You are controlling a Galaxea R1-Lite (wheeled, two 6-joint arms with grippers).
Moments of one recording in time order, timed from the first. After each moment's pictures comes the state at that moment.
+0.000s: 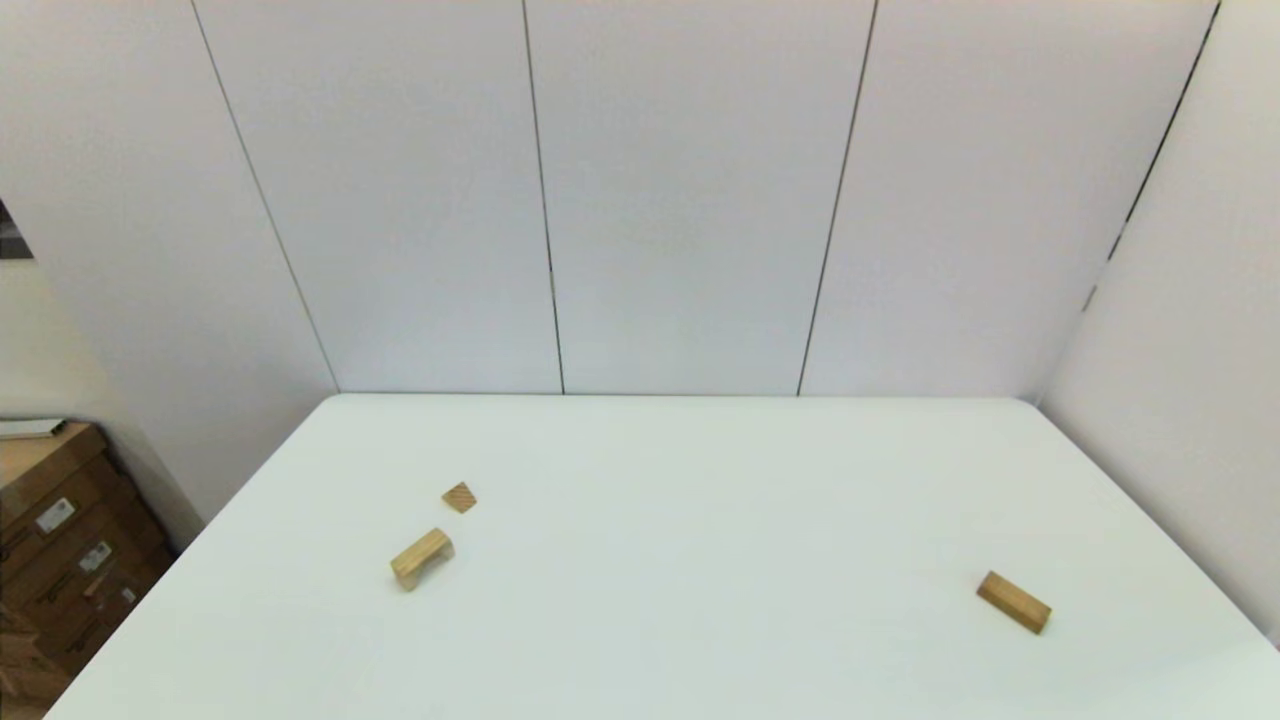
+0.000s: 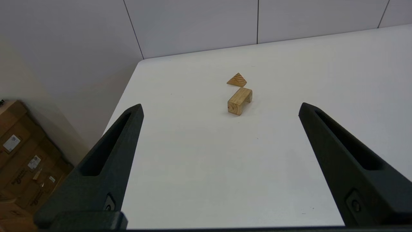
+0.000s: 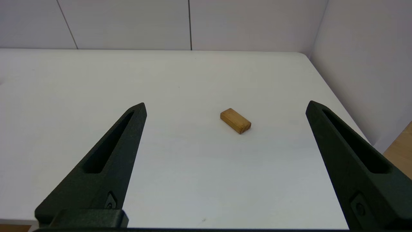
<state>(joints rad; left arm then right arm) -0.01 0.00 0.00 0.01 -0.04 0.09 0.00 0.00 0.00 0.00 0.00 0.00</state>
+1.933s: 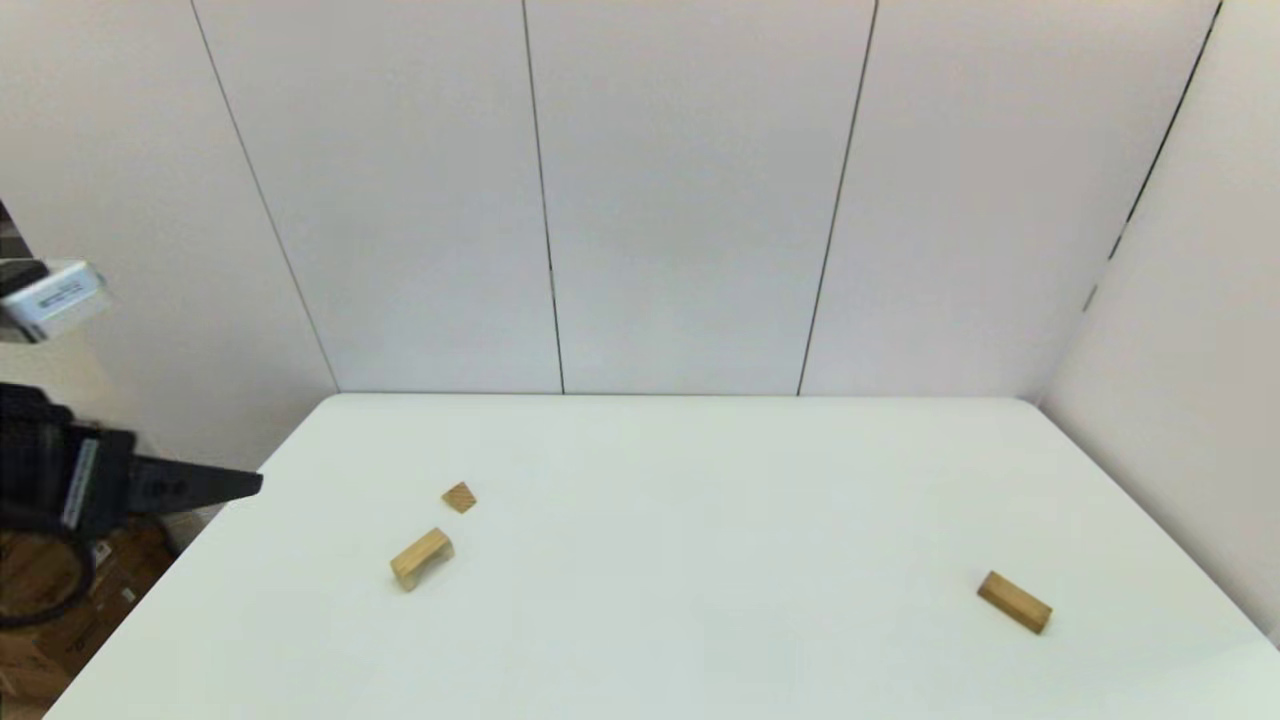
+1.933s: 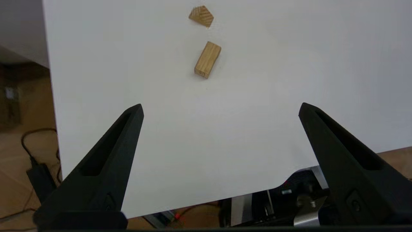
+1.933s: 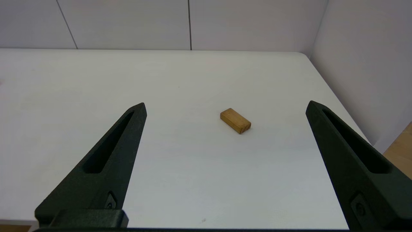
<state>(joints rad) 0.03 1.27 -1.06 0.57 -0.22 0.10 0.00 0.00 0.00 0.00 0.00 0.00</state>
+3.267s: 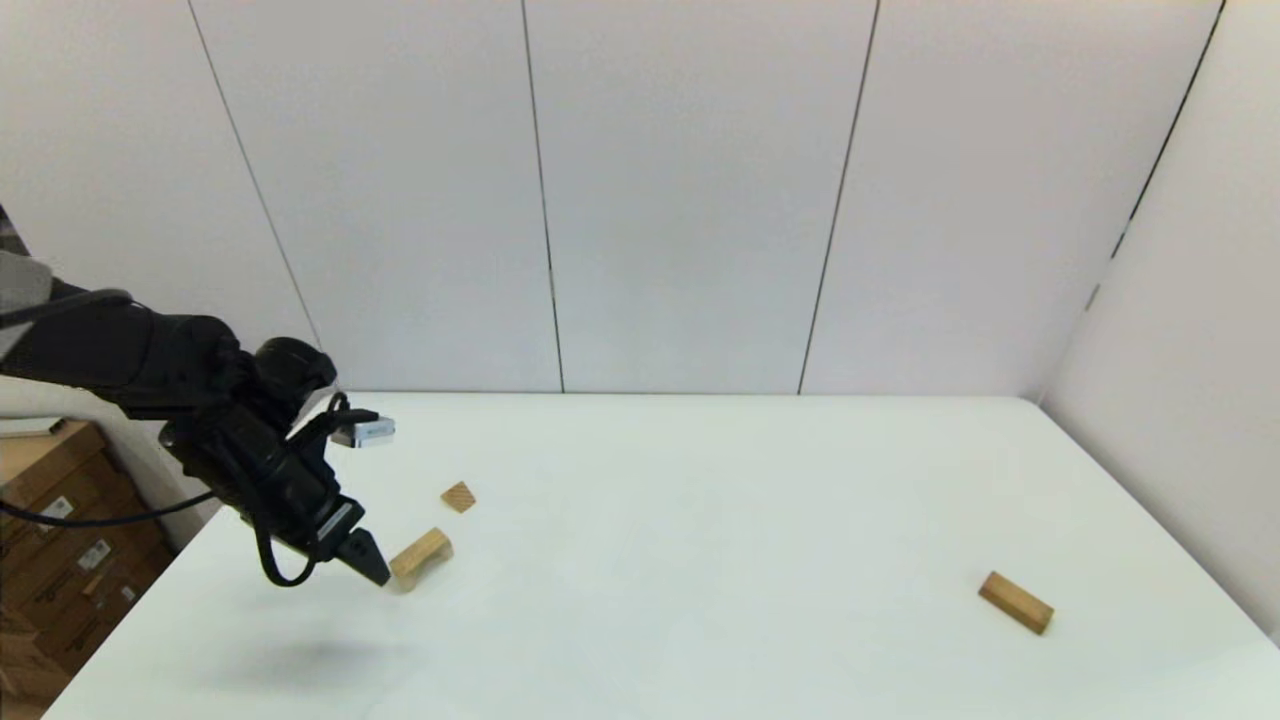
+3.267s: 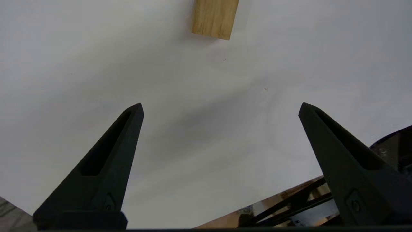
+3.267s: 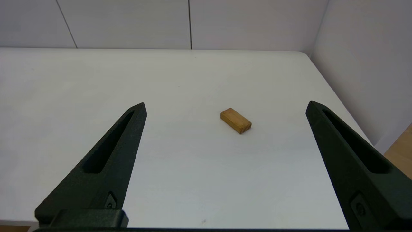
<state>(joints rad) 0.01 2.05 -1.28 0.67 -0.21 0.44 0.00 0.00 0.00 0.00 0.00 0.00</state>
